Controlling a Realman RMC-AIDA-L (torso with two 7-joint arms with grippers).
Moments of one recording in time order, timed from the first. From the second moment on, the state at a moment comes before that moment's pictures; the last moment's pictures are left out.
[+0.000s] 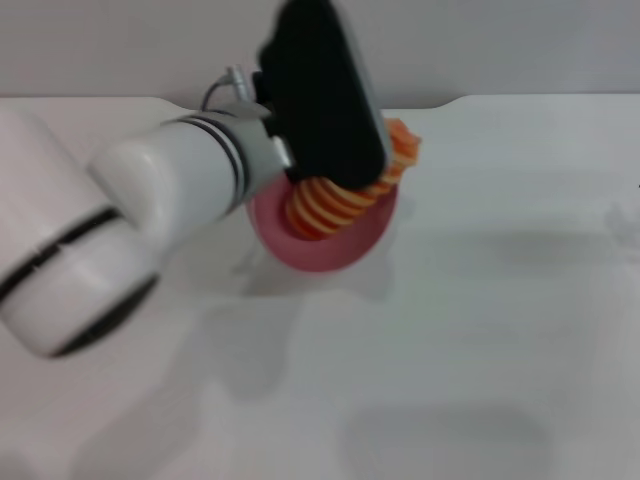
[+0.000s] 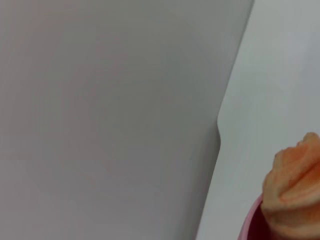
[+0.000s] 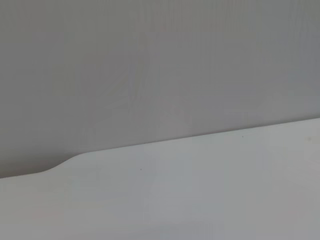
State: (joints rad) left arm -0.45 -2.07 2.10 1.58 0.12 -0.79 0.36; right arm 0.08 2.08 -1.52 -1.52 0.26 0.71 0.13
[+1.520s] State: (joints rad) left arm -0.55 -2.07 1.84 1.61 0.21 -1.05 -0.04; right arm 0.31 2.08 -1.88 -1.43 0.75 0.68 -0.08
